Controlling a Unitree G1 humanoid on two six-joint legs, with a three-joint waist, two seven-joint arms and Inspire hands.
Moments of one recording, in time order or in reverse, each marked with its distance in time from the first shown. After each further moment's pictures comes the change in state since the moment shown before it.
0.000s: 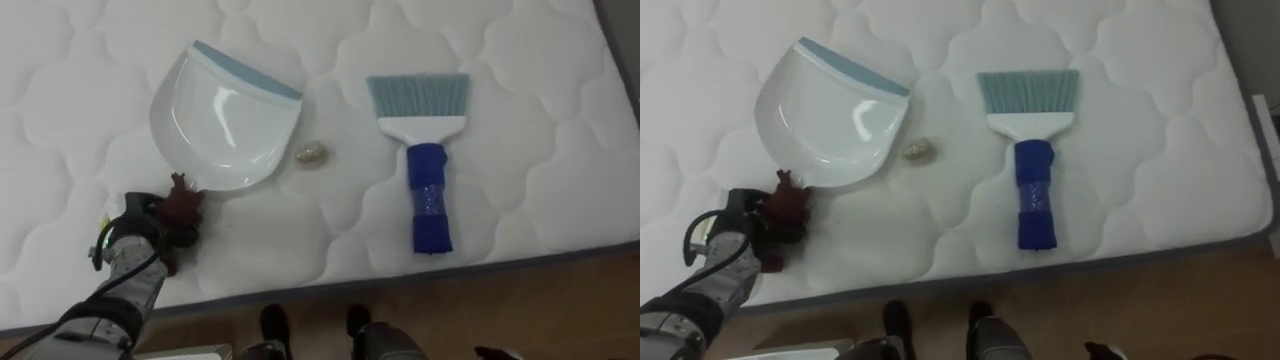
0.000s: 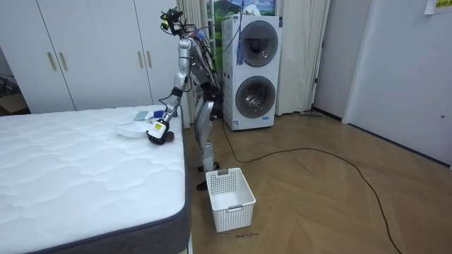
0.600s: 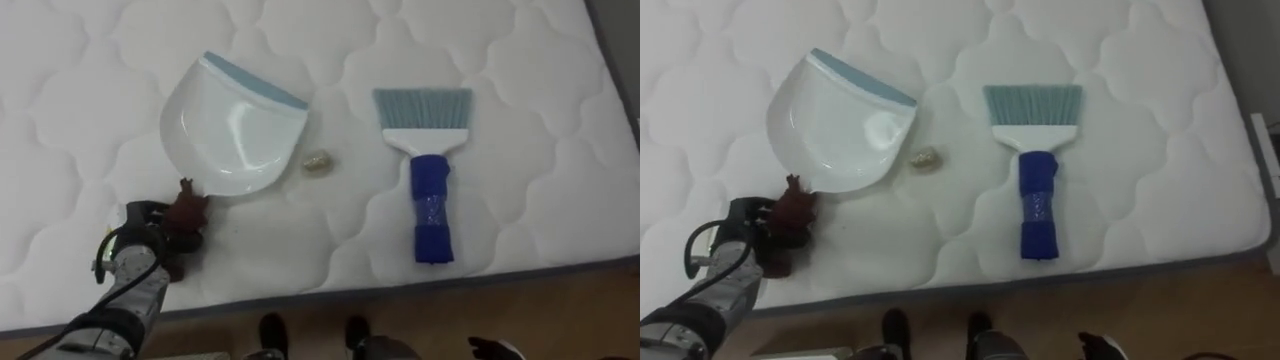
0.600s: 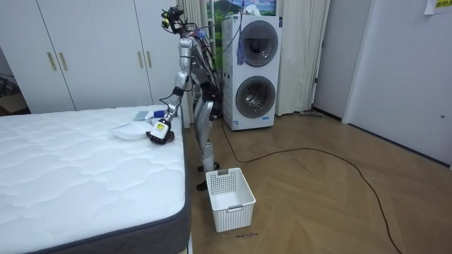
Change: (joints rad) left arm 0.020 -0.013 0.000 0.005 -0.140 -0.026 -0.019; right arm -0.007 -0.001 0.003 -0.002 0.059 -0.043 0.008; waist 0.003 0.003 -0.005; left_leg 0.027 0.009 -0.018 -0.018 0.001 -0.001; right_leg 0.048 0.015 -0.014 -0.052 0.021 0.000
